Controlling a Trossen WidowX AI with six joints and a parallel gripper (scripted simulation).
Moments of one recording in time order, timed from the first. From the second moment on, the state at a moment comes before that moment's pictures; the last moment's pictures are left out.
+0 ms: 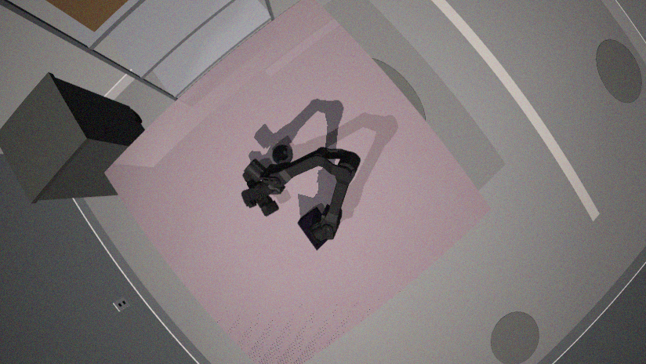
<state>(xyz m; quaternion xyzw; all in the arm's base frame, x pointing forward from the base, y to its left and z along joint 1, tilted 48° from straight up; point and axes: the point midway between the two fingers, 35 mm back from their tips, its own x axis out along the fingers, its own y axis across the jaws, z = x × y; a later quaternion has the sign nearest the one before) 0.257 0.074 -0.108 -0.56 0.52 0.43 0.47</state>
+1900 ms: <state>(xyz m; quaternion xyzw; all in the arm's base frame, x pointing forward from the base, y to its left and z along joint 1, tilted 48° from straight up) 0.253 0.048 -0.091 -0.47 0.42 0.53 0.57</state>
